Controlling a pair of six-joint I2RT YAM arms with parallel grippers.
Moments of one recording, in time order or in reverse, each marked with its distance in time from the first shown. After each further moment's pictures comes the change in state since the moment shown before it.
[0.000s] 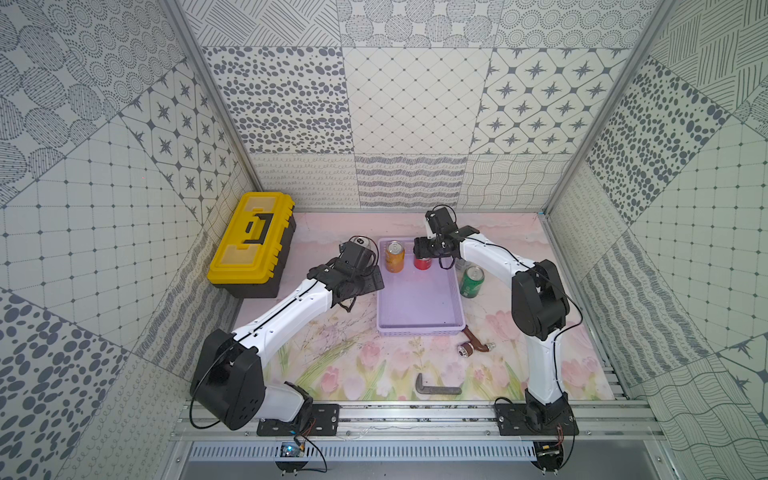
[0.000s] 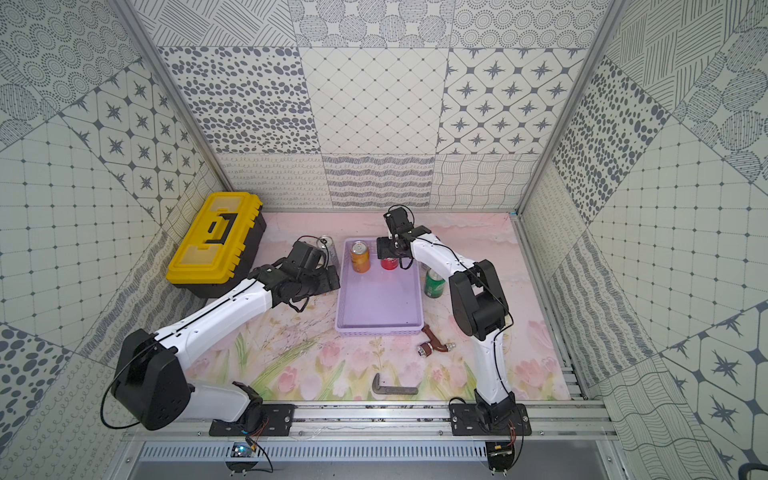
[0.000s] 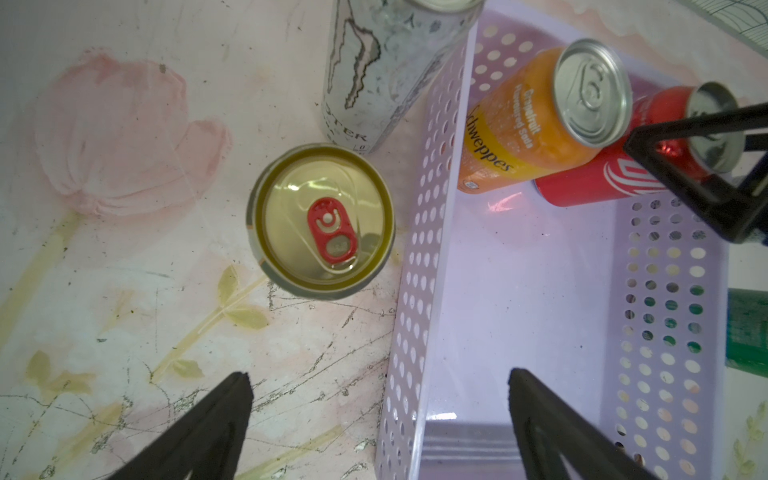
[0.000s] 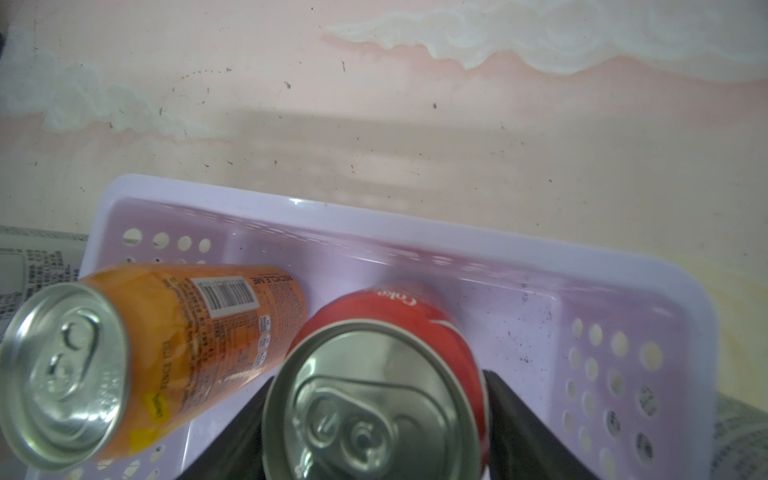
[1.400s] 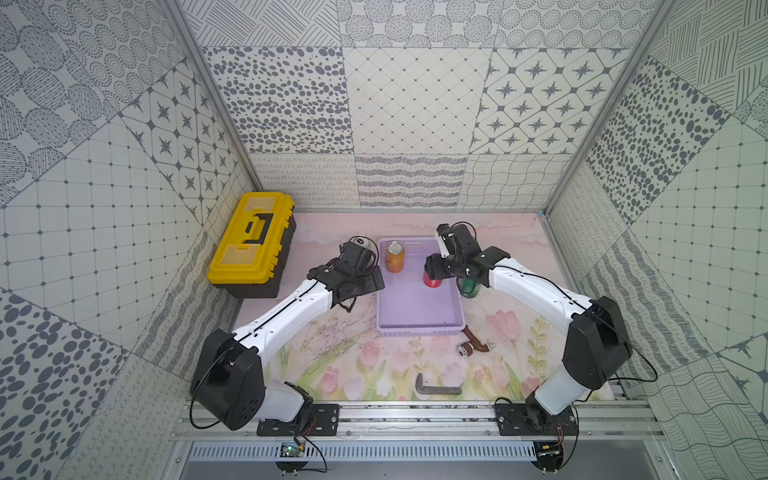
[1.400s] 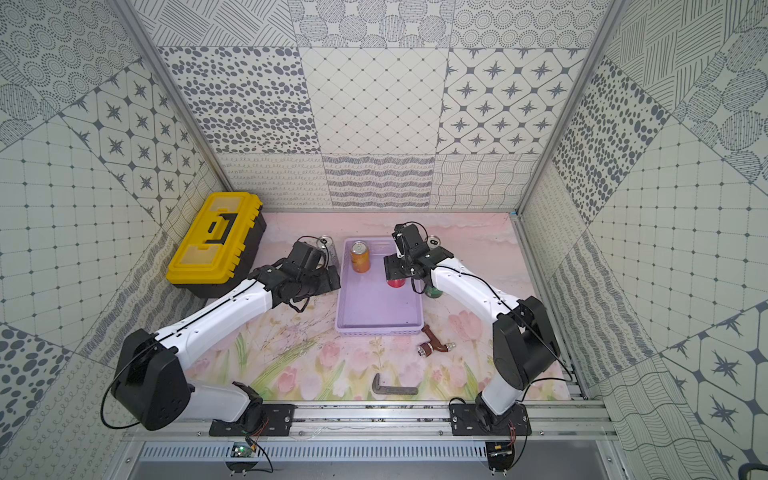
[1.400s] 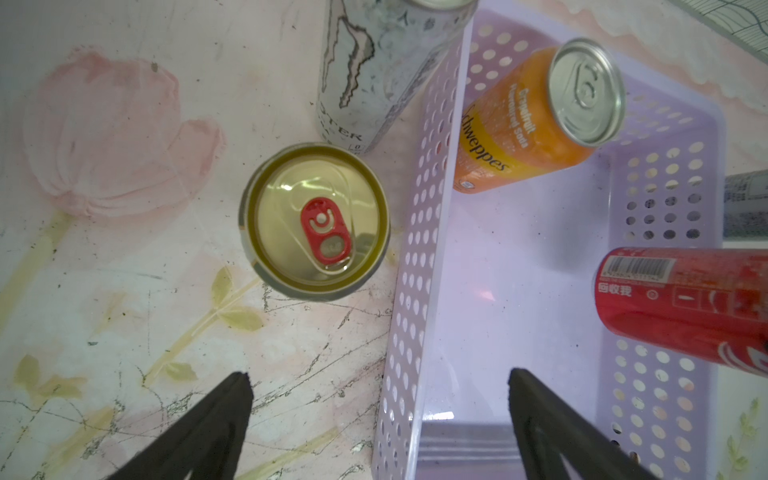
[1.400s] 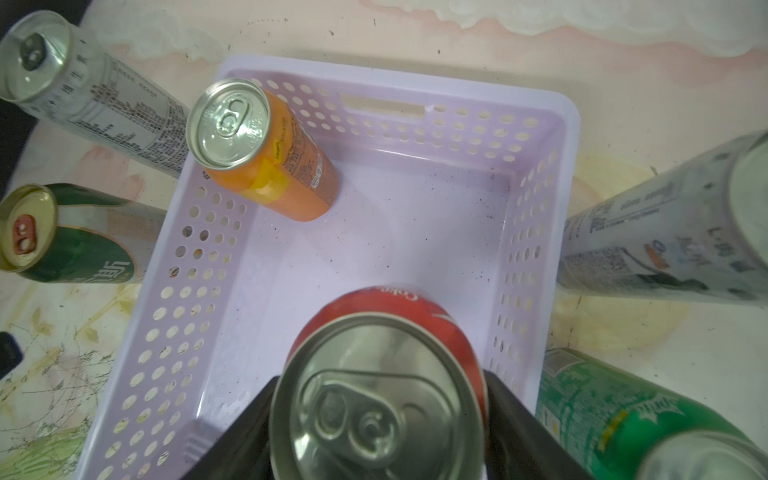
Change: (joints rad) left arm 0.000 0.000 -0.006 0.013 0.011 0.000; right arm 0.078 -0.468 -0.409 -0.008 0.059 -0.013
